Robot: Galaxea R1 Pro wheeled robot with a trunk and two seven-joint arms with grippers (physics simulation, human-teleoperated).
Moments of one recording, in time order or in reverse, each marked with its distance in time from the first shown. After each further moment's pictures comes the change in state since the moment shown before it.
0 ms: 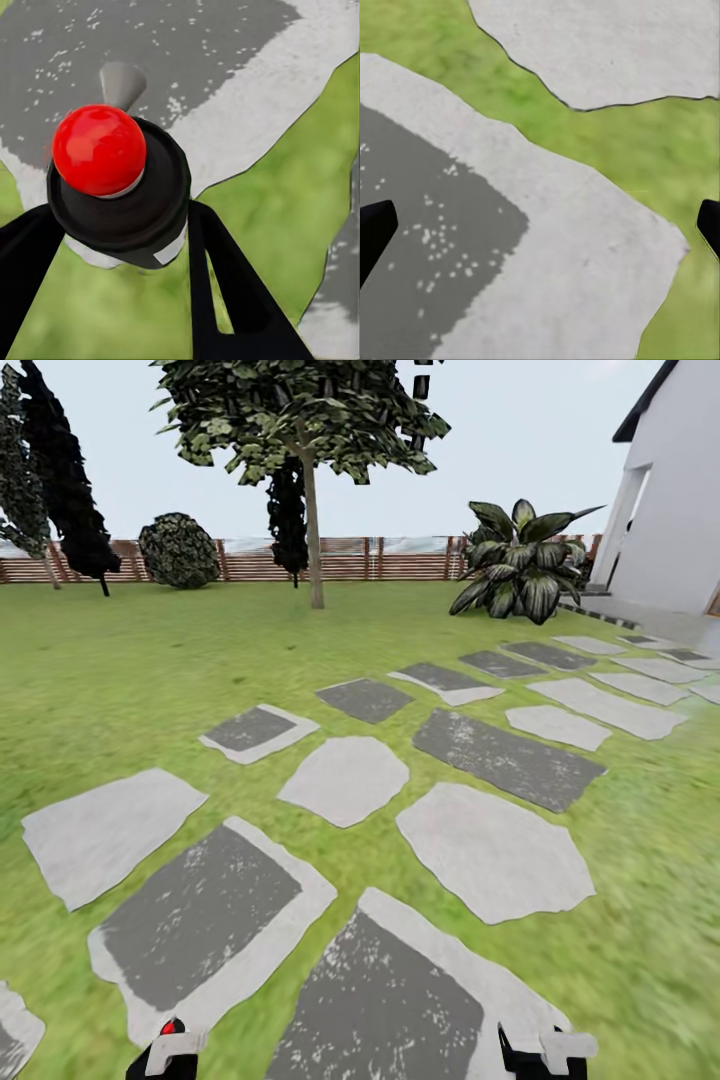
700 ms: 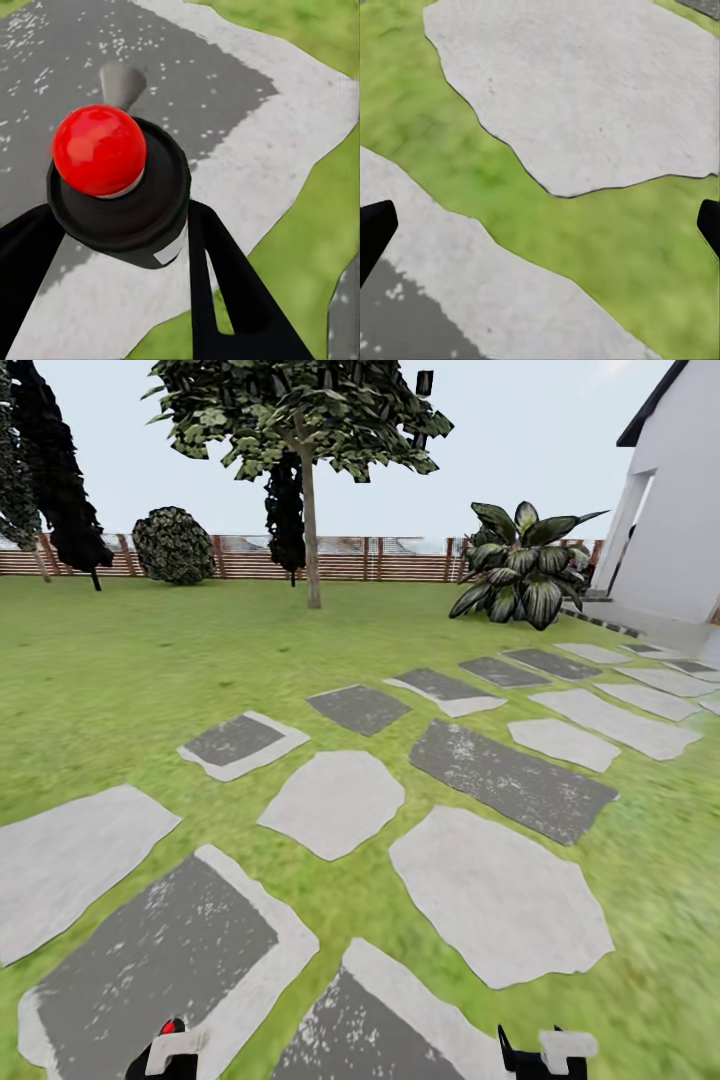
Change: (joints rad) left arm 0.000 0.000 0.000 -0.002 0.000 0.000 0.000; right arm 0.000 0.000 0.000 -0.002 0.000 0.000 0.000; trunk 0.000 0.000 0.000
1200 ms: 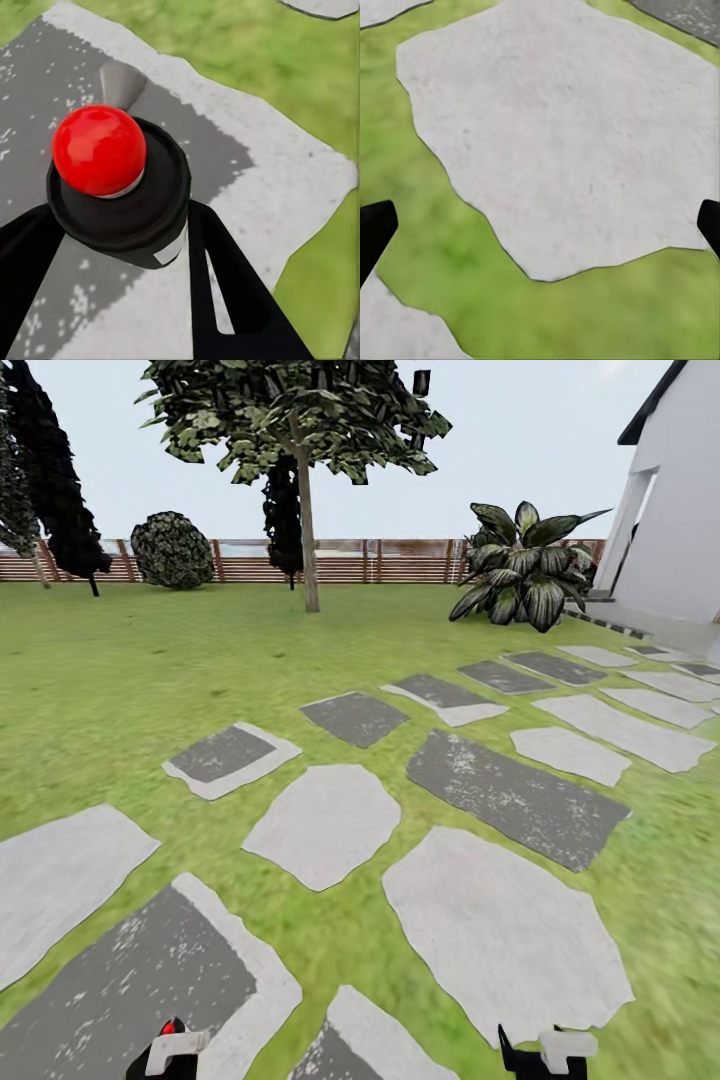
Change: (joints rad) left arm 0.000 0.000 0.000 0.002 0.000 0.000 0.000; right arm 0.000 0.000 0.000 -0.002 0.000 0.000 0.000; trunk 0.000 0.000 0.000
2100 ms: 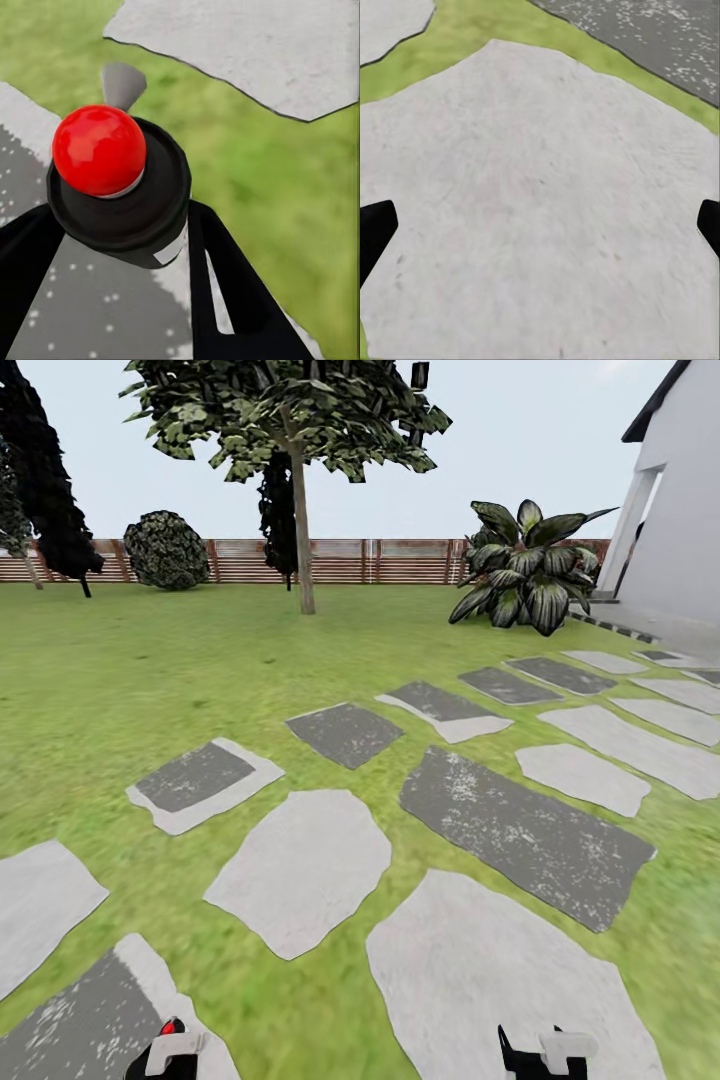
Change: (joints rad) left arm 0.000 0.000 0.000 0.000 0.000 0.000 0.000; right arm 0.000 0.000 0.000 0.002 0.000 0.000 0.000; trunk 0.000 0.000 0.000
